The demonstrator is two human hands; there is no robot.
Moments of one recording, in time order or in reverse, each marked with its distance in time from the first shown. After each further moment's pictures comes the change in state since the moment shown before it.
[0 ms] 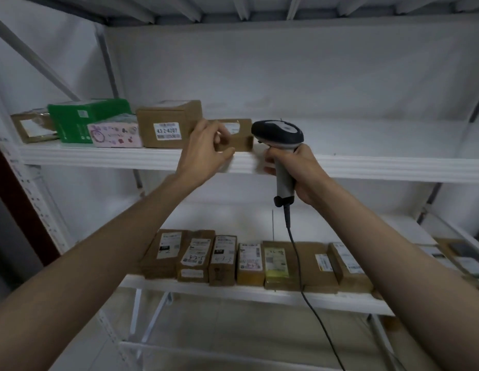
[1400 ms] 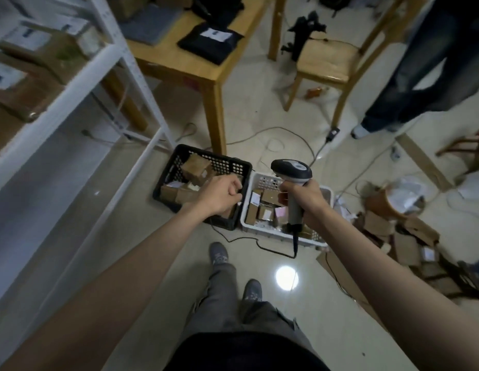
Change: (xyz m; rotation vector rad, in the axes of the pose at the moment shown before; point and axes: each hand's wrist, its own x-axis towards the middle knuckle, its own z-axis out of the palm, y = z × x) left_hand -0.606 0.386 0.228 -0.376 -1.605 0.642; right_hand -0.753 0.175 -0.234 0.164 1.496 0.727
